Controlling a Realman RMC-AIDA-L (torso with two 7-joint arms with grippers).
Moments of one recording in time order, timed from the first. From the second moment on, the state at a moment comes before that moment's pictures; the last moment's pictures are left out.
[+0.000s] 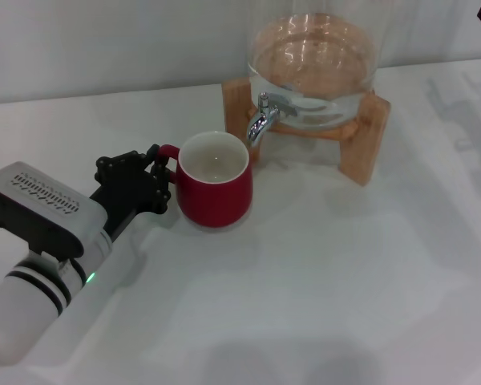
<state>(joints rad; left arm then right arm) -0.65 -2.08 2.81 0.35 2.05 -0.83 -3.01 0.53 2.02 -0.74 -0.21 2.56 1.15 -2.83</state>
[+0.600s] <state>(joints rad) -0.68 -2.08 2.82 0.37 2.06 -0.81 -3.01 0.54 2.02 -0.77 -0.21 2.56 1.15 -2.83</state>
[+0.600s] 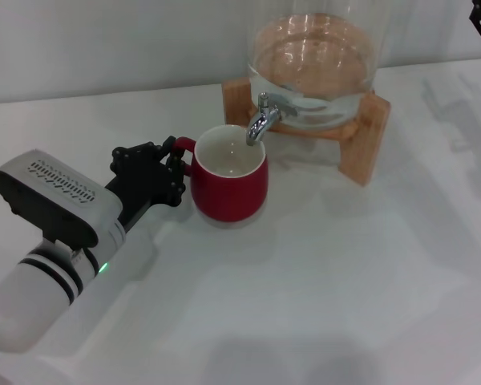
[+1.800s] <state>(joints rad) -0.73 -2.08 2.83 0.37 2.06 -0.71 -3.01 0.54 2.02 -0.82 -0.21 2.56 1.17 -2.82</state>
